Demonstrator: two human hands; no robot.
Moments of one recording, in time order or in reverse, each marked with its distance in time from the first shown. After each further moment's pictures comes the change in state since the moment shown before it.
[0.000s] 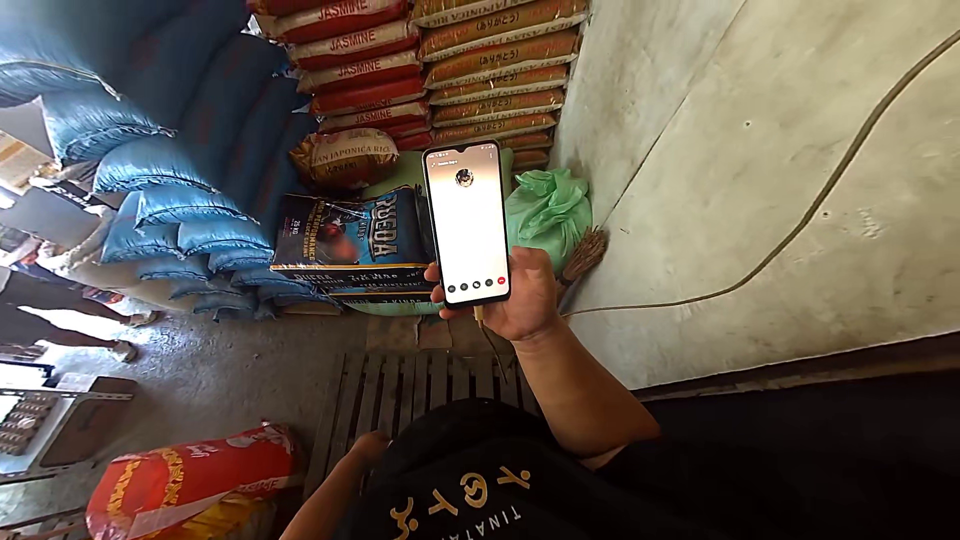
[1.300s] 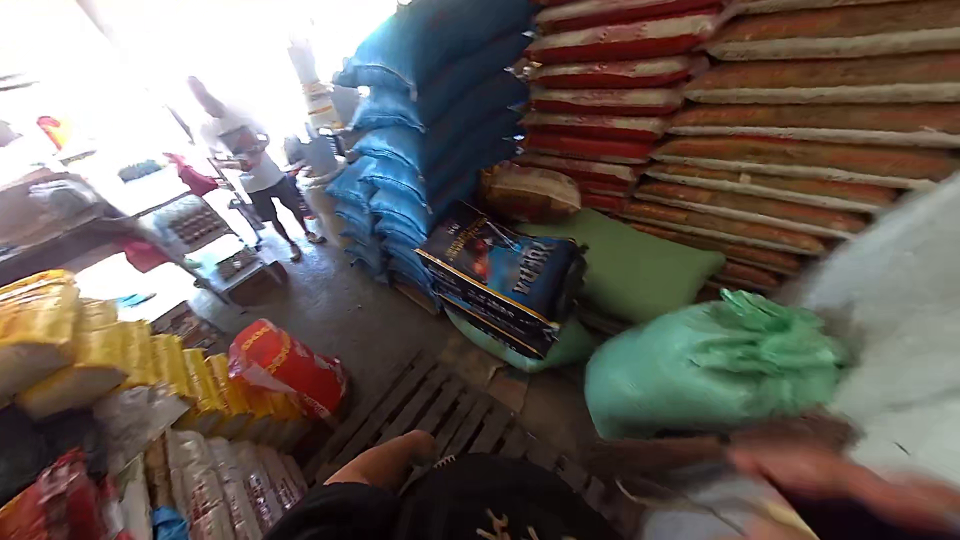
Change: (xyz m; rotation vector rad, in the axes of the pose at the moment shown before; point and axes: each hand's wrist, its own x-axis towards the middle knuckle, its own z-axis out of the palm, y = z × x) left_hand -0.006 -0.004 -0.011 -0.039 -0.002 0.007; right_hand -0.048 -0.035 0.092 -0.696 -0.277 -0.393
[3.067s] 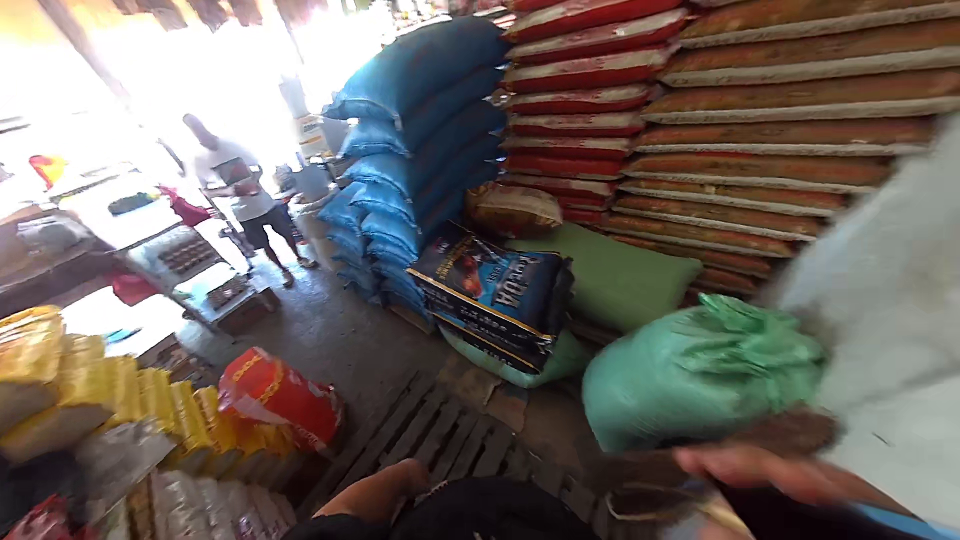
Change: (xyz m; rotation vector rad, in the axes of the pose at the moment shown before) left_hand -0.006 -0.002 0.009 0.024 0.007 0.011; right_hand -0.007 0.006 0.018 0.023 0.149 -0.130
